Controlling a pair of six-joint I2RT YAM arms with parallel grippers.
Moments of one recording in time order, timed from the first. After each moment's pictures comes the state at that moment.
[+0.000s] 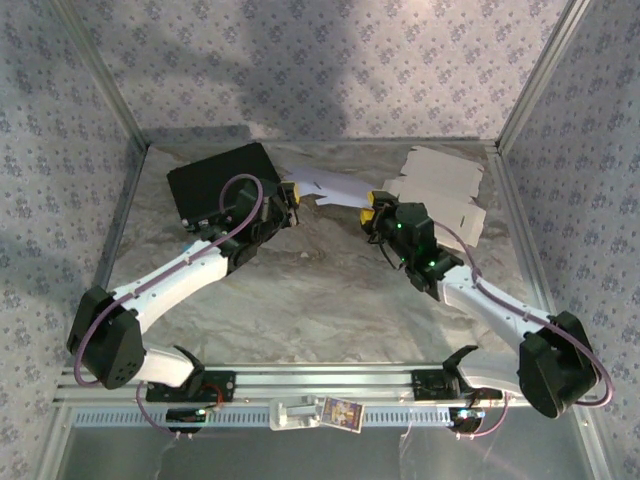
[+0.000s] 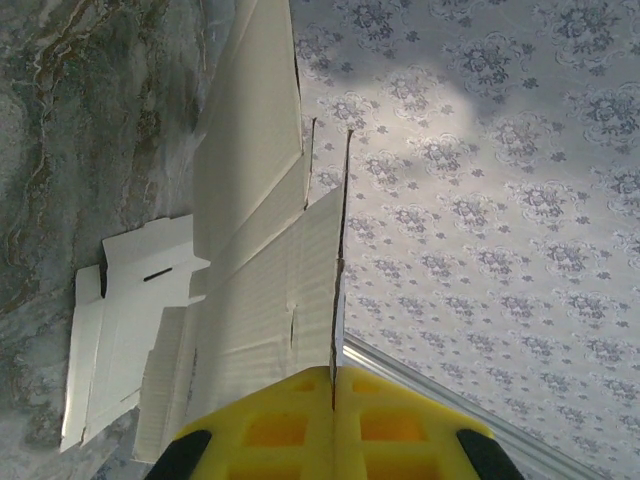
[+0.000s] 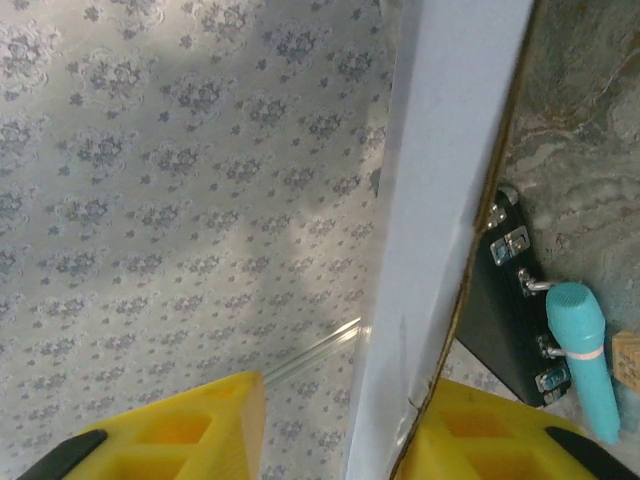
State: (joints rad) left arm -0.68 1.38 1.02 0.03 -0.22 -2.04; right arm 0.56 1.21 0.72 0.26 0.12 2.05
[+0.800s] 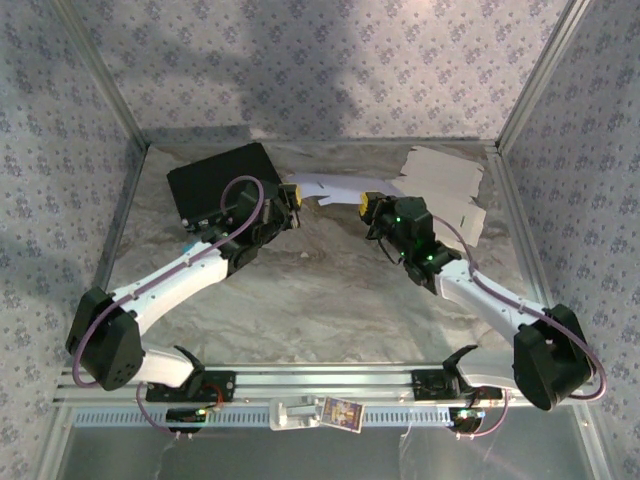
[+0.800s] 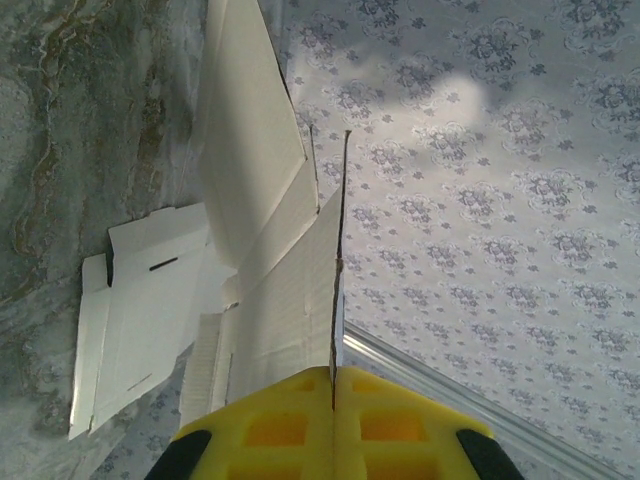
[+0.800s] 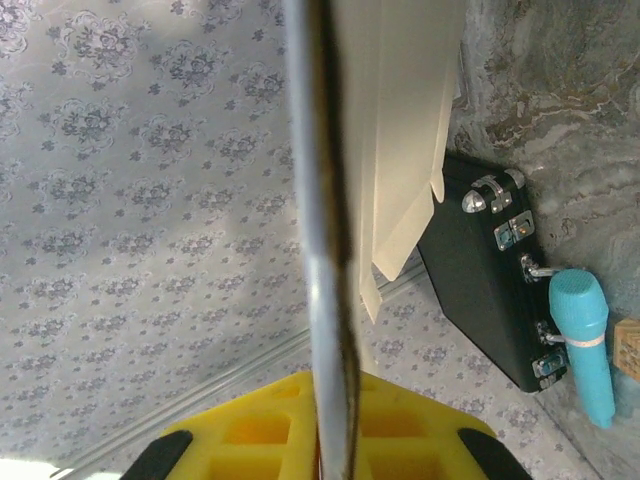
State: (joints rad) left arm -0.69 1.37 1.01 0.03 -0.22 -2.04; right arm 0.54 1.25 0.76 0.27 0.06 2.02
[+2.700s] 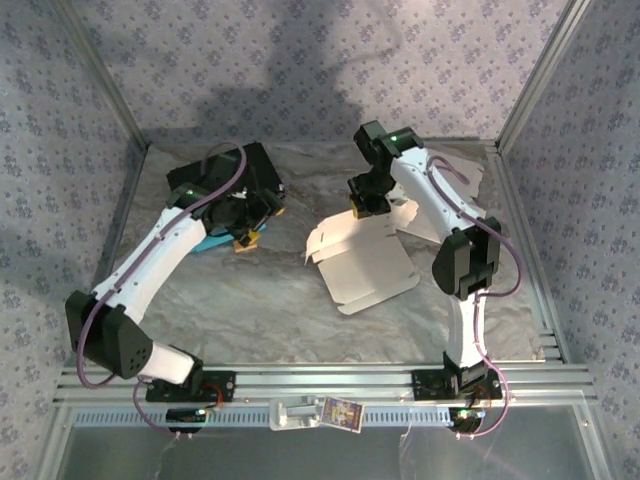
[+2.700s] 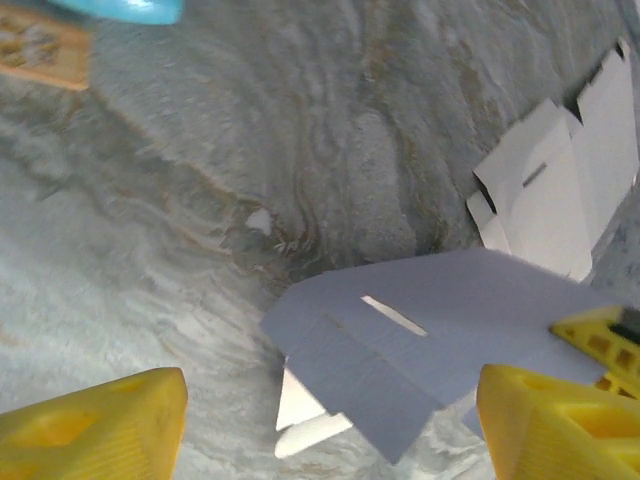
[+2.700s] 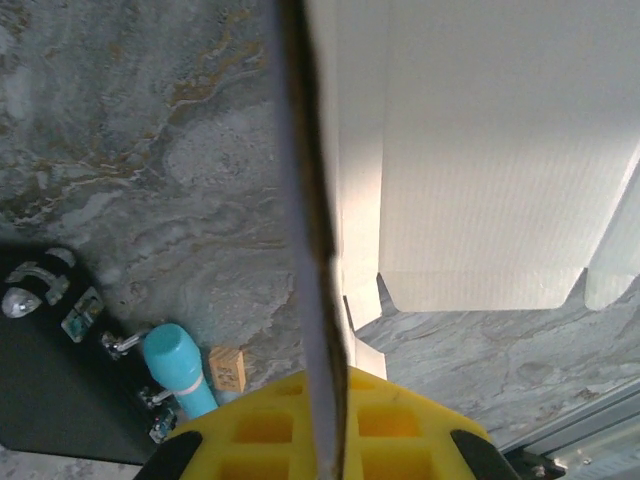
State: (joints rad) left arm -0.50 1.44 1.38 -0.89 0.16 -1.05; right arm 0.44 2.03 2.04 -1.39 -0.26 1.61
